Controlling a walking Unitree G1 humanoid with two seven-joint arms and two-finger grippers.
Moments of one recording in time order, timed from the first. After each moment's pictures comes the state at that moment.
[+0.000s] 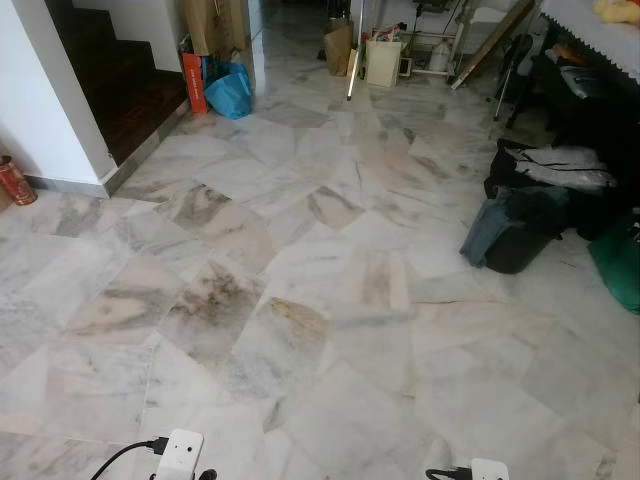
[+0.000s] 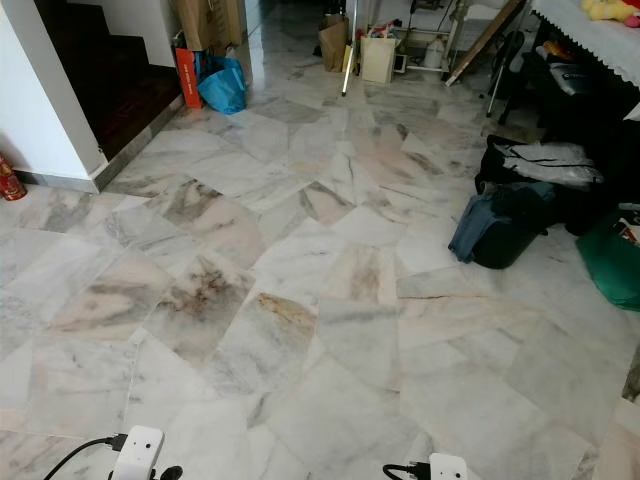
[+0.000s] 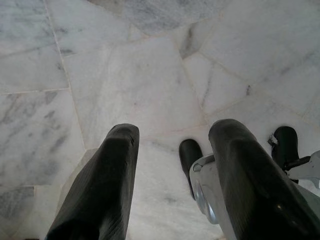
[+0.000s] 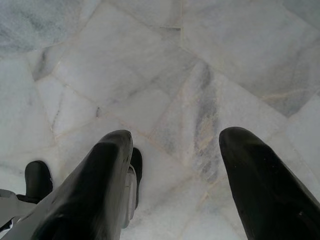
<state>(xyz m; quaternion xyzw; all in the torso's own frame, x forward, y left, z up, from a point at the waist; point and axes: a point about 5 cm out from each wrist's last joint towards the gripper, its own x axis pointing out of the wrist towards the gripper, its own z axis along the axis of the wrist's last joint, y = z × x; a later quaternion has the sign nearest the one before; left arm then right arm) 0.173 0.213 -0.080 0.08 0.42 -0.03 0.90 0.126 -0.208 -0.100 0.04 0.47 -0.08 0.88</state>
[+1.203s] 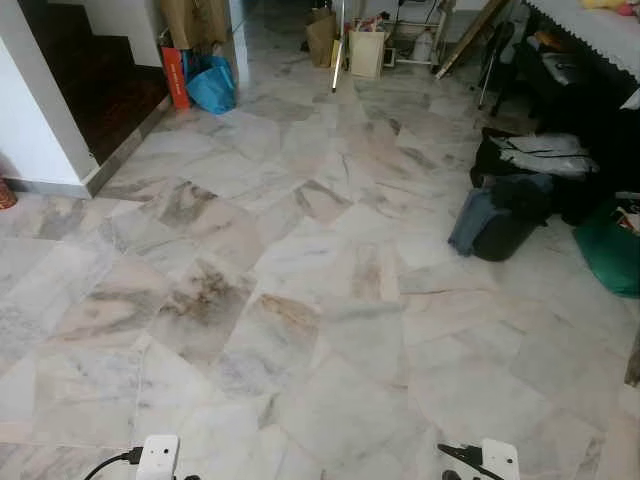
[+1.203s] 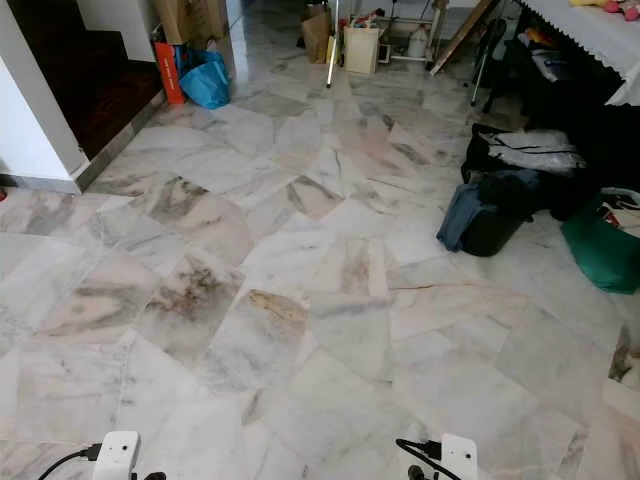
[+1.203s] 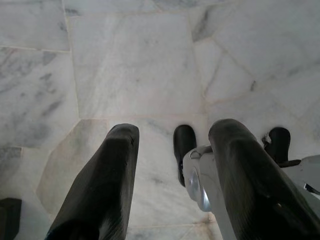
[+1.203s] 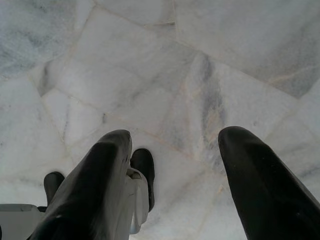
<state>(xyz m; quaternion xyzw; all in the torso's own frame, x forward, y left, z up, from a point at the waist) 0.172 0.233 -0.080 0.01 0.46 0.04 0.89 0.149 -0.220 -0.092 0.09 0.46 -0.09 0.88</state>
